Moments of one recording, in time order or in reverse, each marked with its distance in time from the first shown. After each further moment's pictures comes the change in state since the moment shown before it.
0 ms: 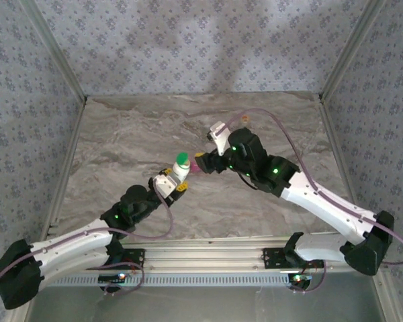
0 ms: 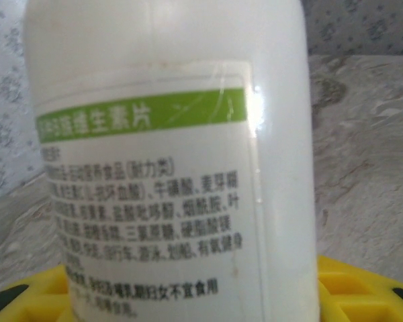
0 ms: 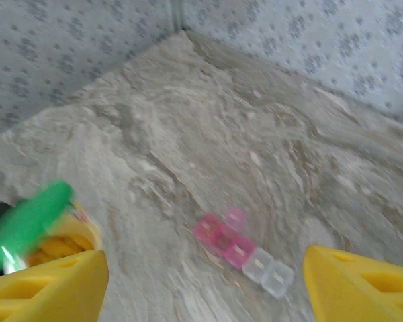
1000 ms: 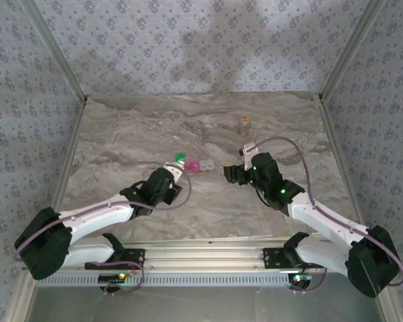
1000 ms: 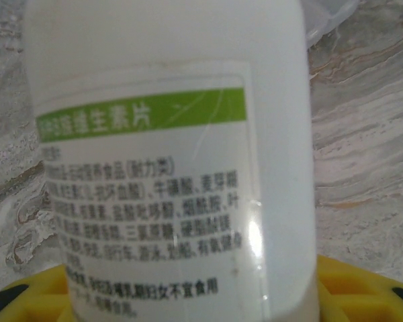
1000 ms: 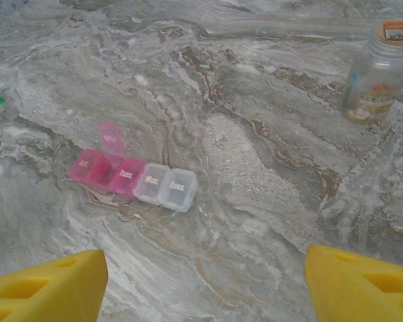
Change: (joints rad) left arm 0.066 0.409 0.298 -0.549 -0.150 -0.288; right arm -0.239 -0.143 -0.561 0.365 0.002 0.140
